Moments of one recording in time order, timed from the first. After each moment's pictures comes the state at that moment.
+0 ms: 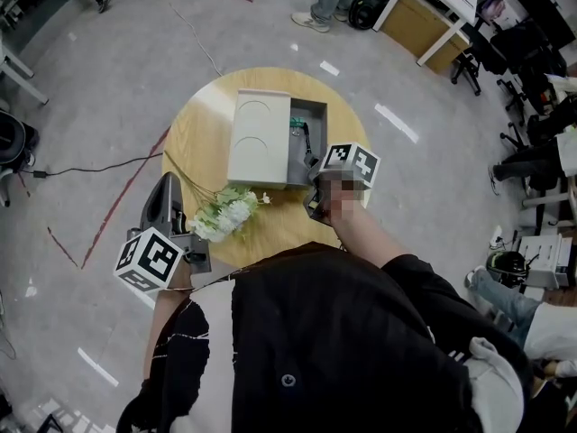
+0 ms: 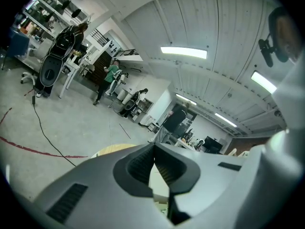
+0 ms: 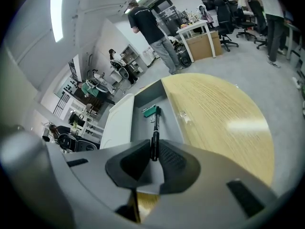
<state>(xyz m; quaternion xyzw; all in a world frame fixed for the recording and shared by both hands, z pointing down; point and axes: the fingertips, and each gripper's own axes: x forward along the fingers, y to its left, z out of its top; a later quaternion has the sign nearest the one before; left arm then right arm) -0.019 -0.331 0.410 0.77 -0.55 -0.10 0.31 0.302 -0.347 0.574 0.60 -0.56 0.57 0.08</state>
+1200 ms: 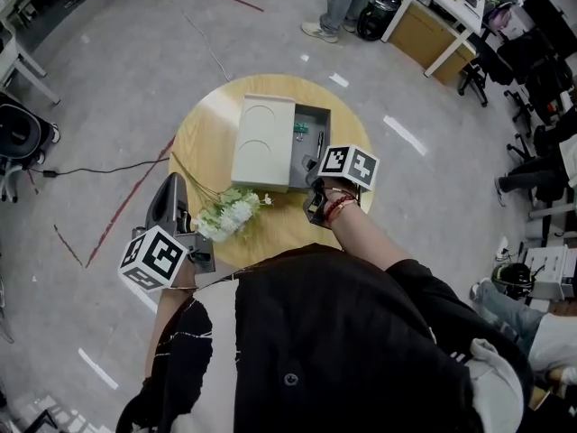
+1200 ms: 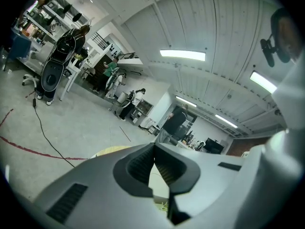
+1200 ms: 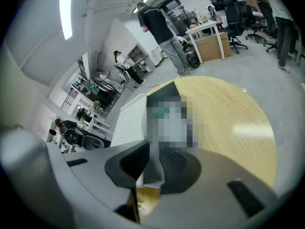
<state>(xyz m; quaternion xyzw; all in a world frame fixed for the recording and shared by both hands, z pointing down) -0.015 -0.321 0.400 0.77 -0.56 -0.11 0.30 0.285 -0.351 0.555 0.57 -0.60 0.55 0.08</state>
